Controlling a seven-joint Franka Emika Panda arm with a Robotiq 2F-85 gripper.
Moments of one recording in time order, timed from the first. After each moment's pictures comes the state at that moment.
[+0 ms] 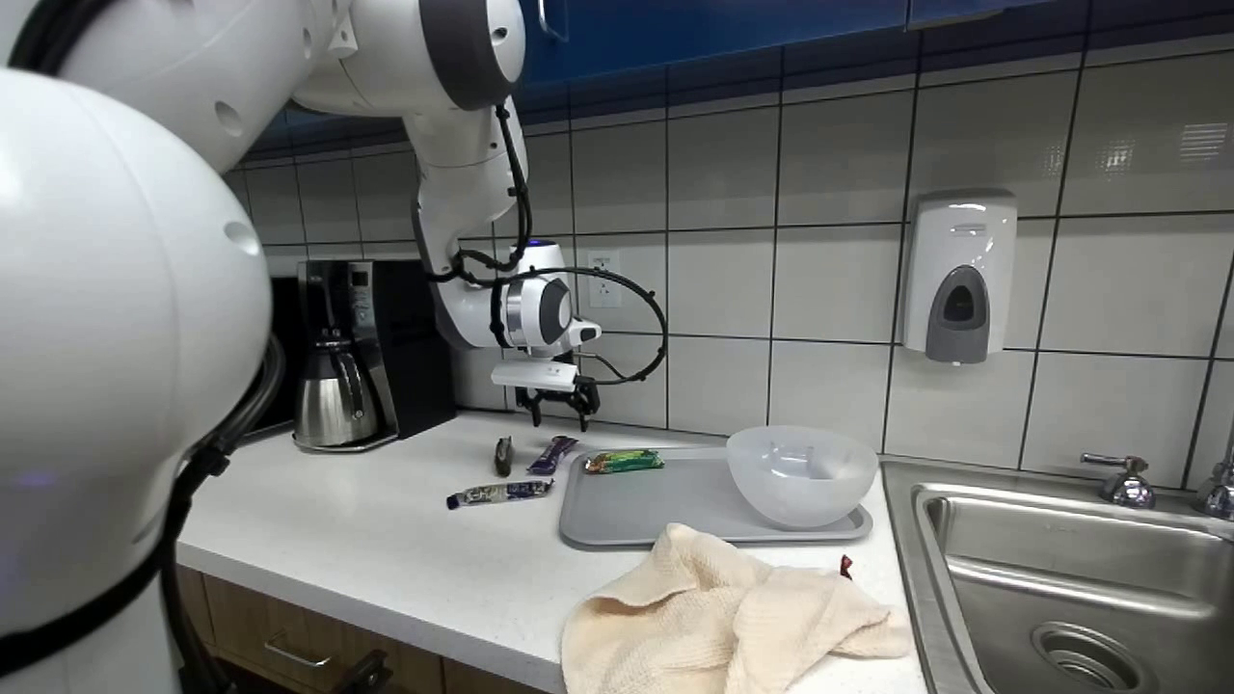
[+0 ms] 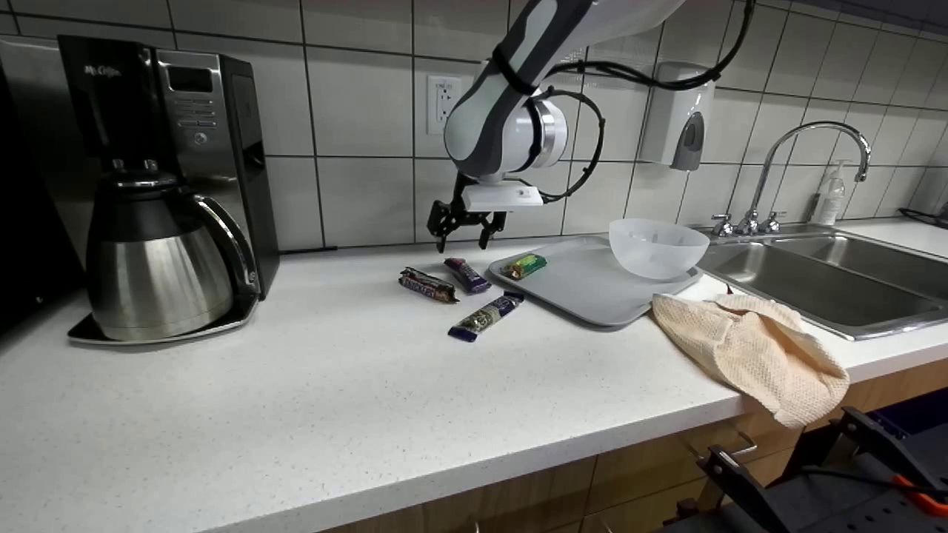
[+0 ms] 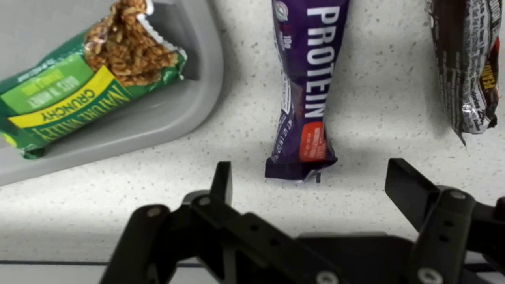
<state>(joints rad) 0.19 0.77 0.05 -1.68 -0.10 2.77 0.11</state>
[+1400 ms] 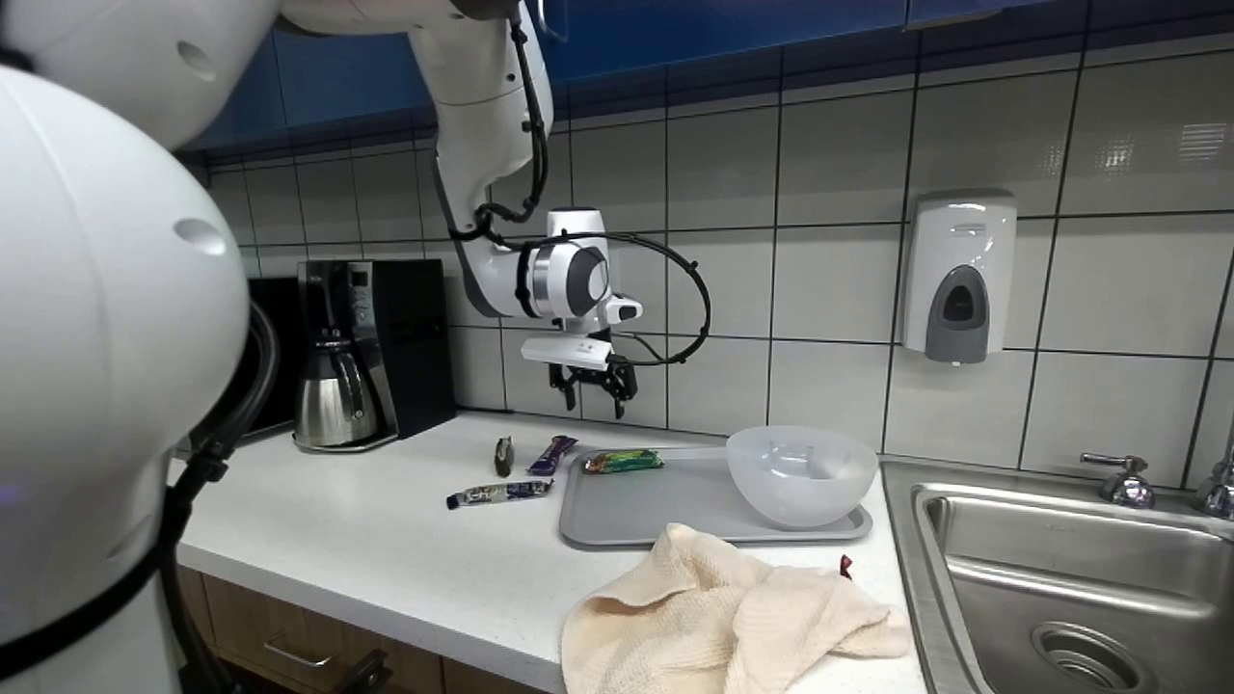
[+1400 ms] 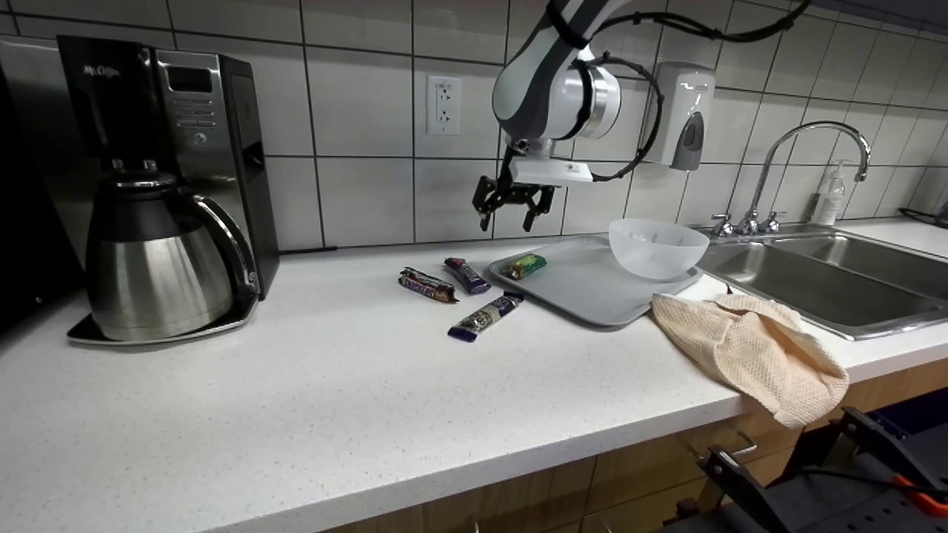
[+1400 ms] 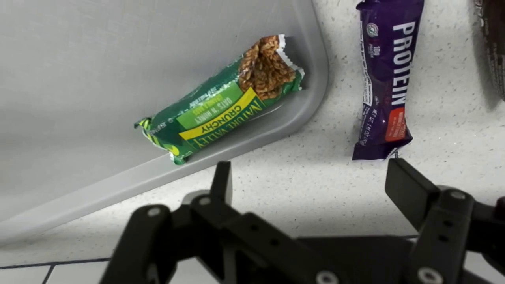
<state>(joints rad) 0.08 0.60 0.05 -1.85 -0.02 2.74 0.08</state>
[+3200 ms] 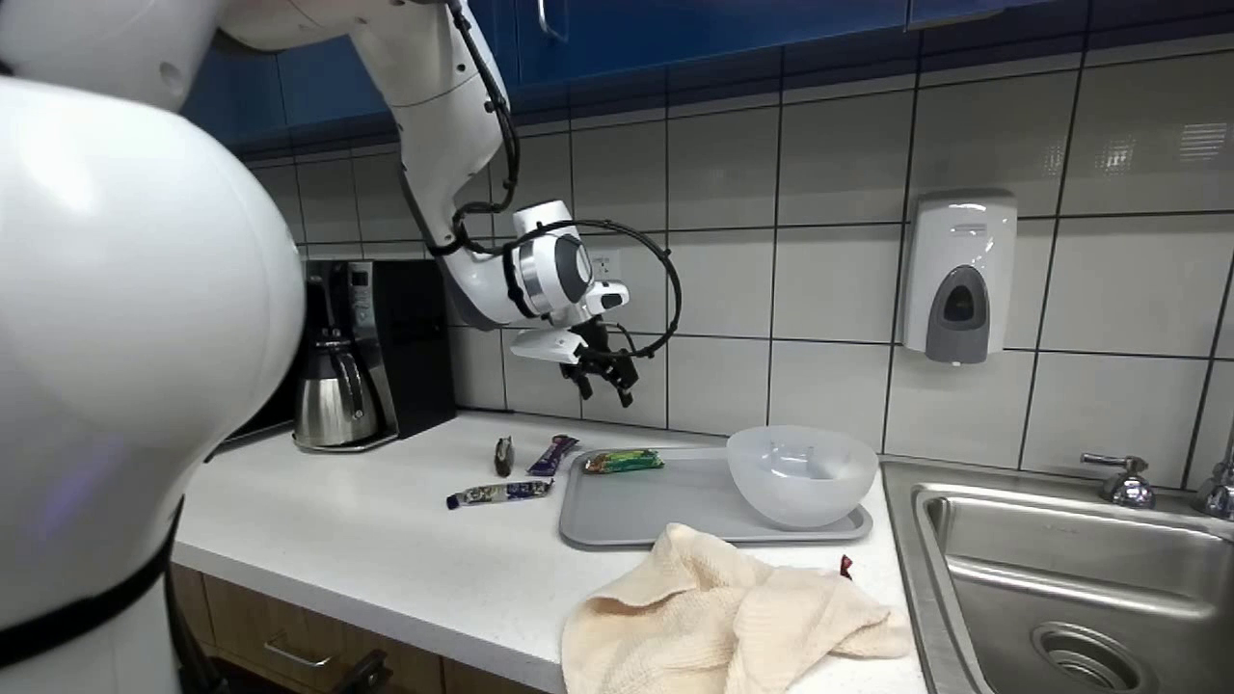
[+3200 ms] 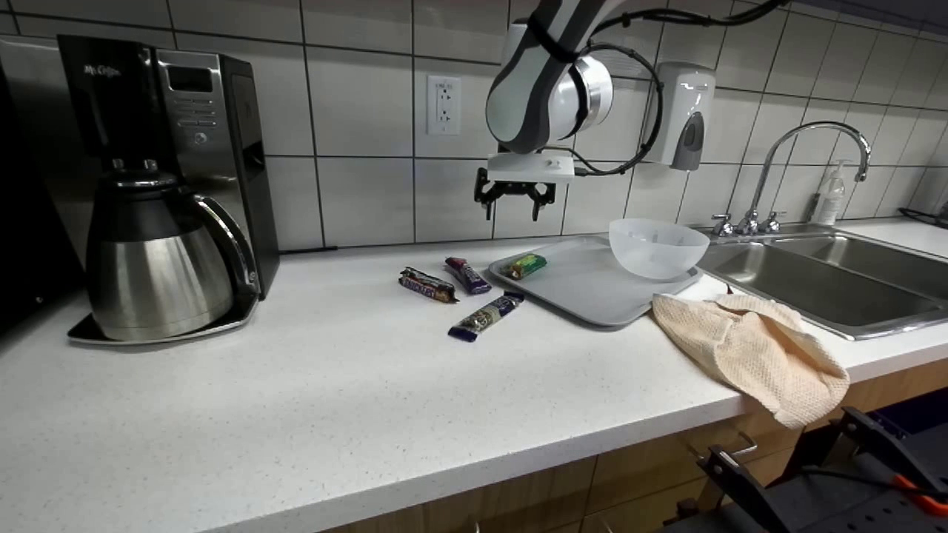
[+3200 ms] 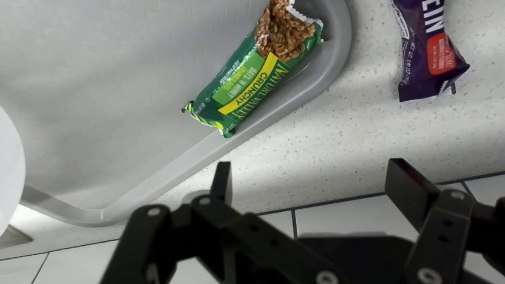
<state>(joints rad) 0.42 0.60 -0.30 -1.85 -0.15 2.78 0.56</state>
